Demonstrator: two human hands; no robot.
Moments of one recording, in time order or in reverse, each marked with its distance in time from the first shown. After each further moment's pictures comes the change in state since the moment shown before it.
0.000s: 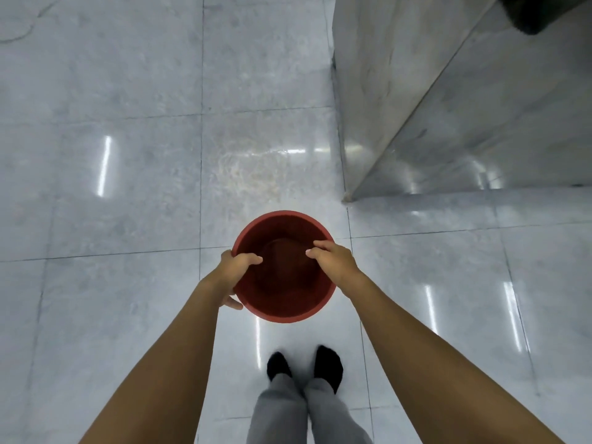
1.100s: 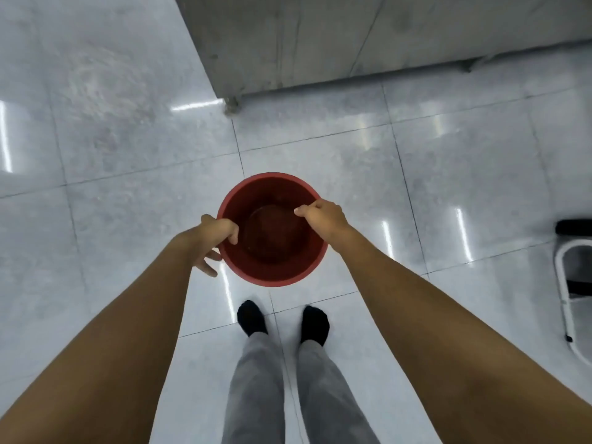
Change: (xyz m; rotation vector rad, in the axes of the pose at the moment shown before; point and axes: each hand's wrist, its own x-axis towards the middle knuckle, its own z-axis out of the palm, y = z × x) left_hand -0.042 -0.097 0.333 0.332 -0.137 -0.042; right_hand -0.069 0.289 -0.229 -0.046 0.120 0.121
